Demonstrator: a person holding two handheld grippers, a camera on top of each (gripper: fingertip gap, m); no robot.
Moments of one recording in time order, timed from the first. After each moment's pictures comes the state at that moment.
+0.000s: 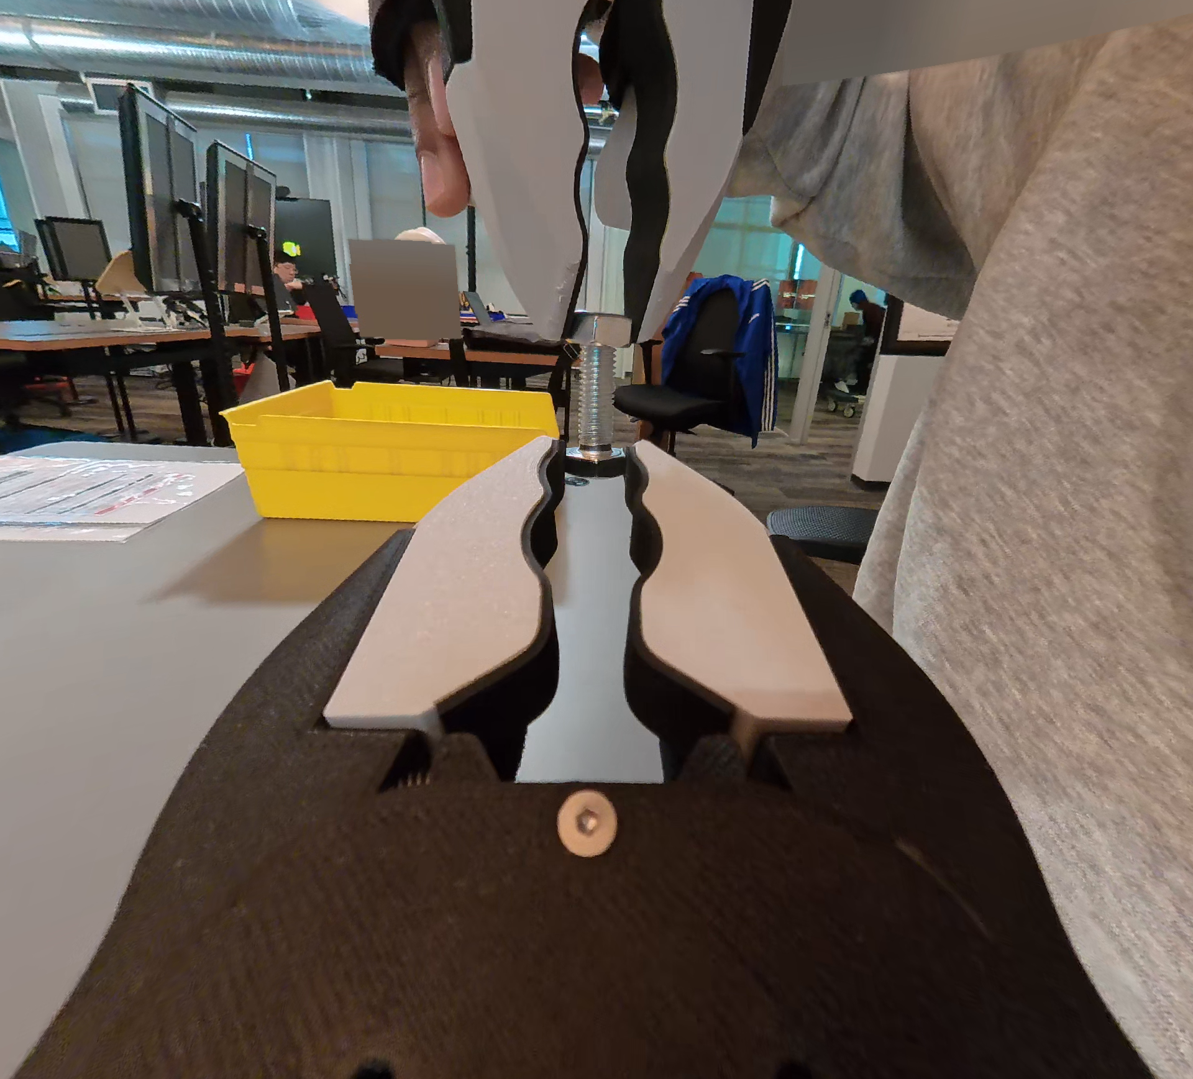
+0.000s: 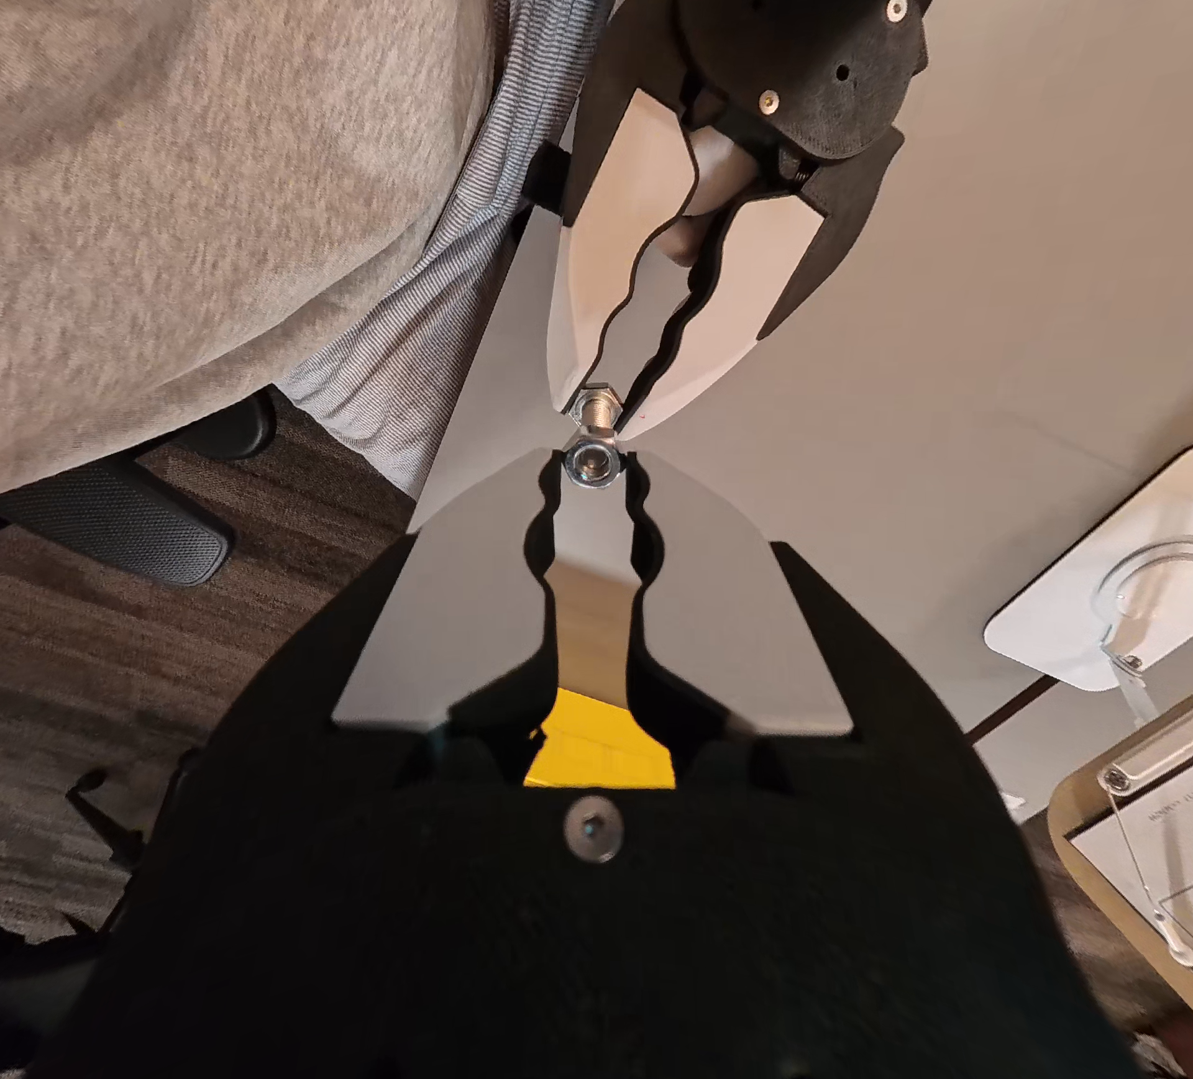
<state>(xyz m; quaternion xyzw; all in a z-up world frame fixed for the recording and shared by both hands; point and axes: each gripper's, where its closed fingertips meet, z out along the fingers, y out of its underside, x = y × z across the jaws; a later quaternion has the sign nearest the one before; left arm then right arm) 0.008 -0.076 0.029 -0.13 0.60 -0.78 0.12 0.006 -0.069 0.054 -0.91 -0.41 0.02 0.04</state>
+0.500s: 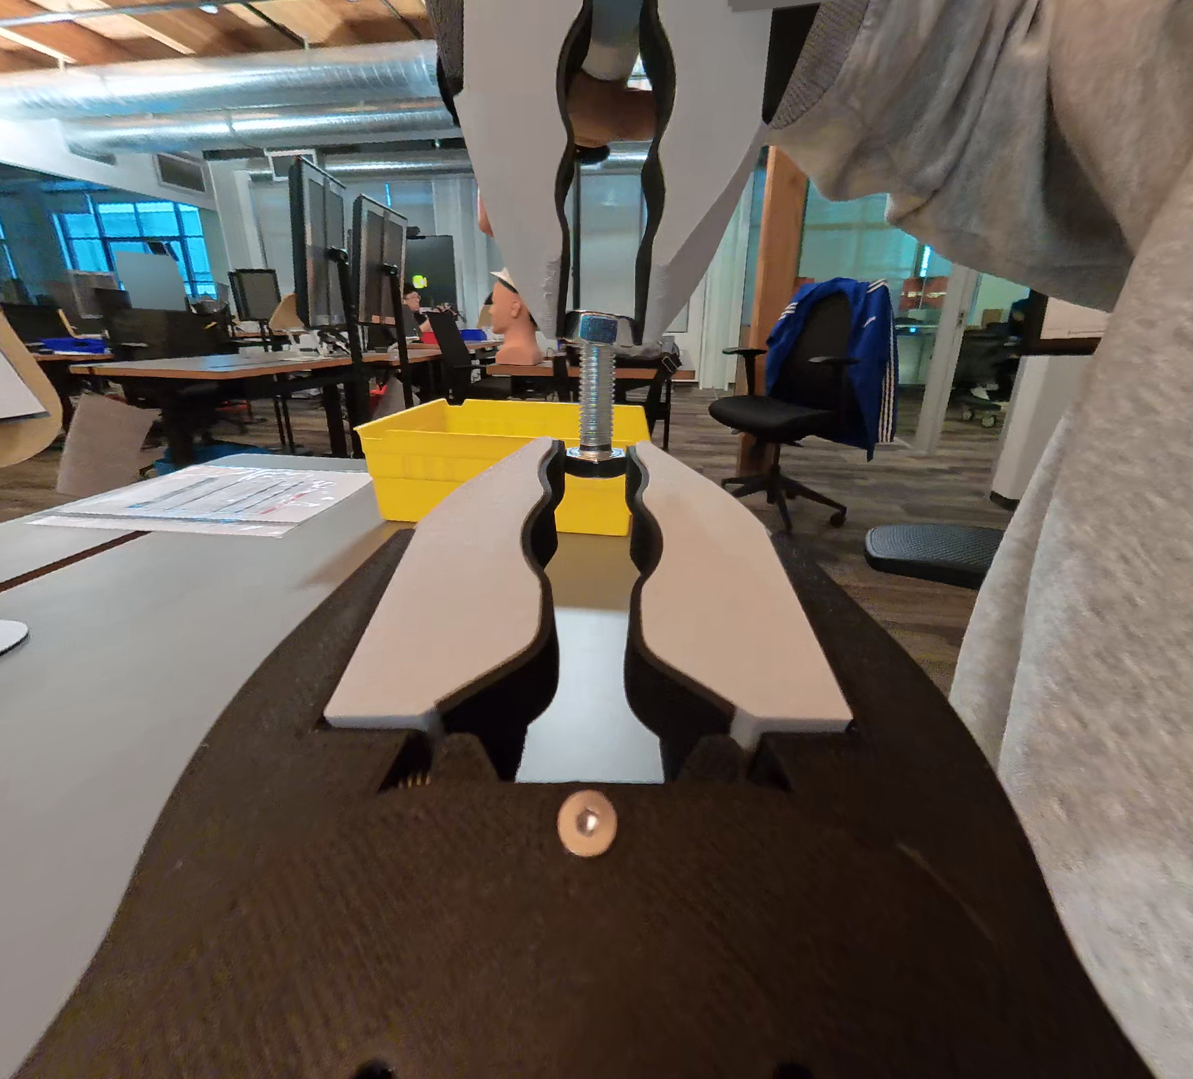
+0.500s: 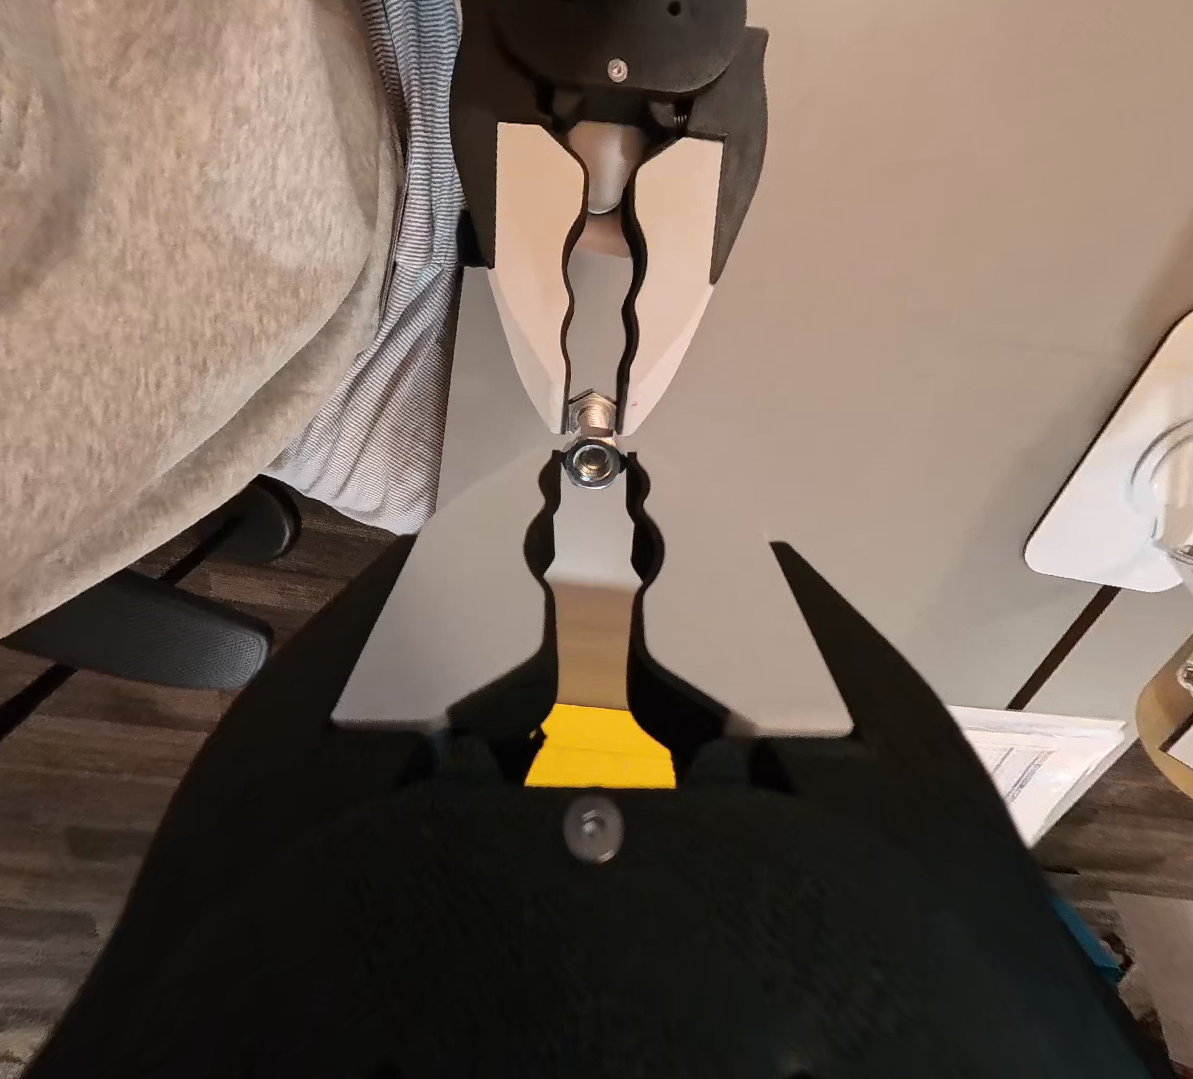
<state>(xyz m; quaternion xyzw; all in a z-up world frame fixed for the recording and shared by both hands) 0.021 -0.060 0.034 -0.16 0.58 -0.77 0.21 0.015 -0.051 0.058 -0.95 -0.30 0.00 0.08</state>
